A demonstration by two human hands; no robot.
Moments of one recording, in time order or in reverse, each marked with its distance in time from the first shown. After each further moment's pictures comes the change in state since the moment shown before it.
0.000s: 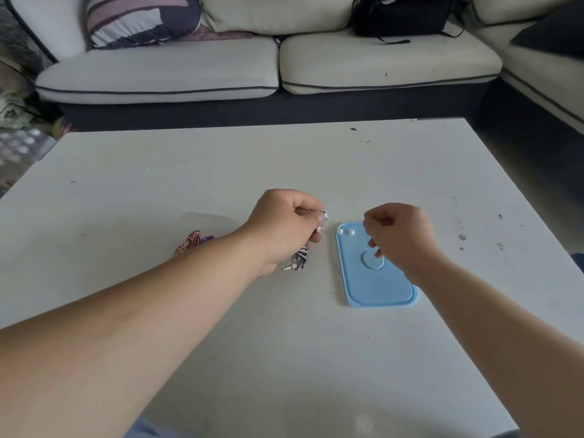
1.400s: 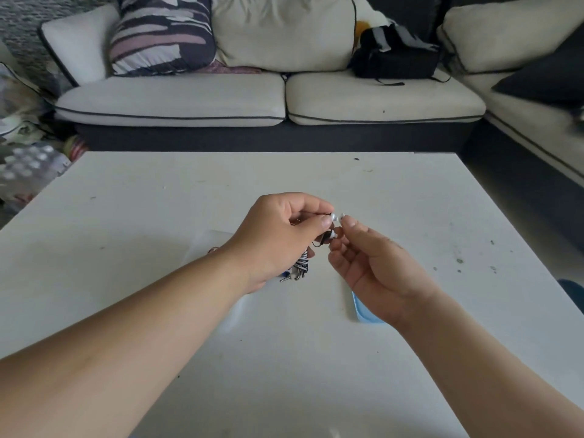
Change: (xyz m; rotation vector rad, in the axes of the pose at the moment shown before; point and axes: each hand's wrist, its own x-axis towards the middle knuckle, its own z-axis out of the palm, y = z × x) left_hand -0.044 0.023 -0.047 -0.084 -0.028 0.258; right_hand -0.079 -0.075 0.026 1.120 -0.446 0.194
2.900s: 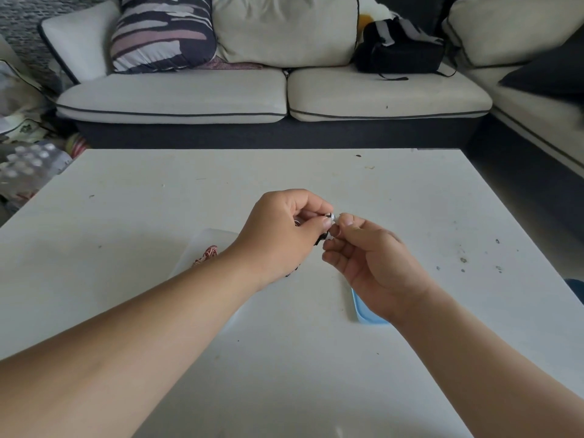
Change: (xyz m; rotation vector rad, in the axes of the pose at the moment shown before) left_hand 0.009 -0.009 0.008 0.213 0.081 0.079; right_hand 0.006 -0.002 -0.001 -0.161 -0.042 -0.076
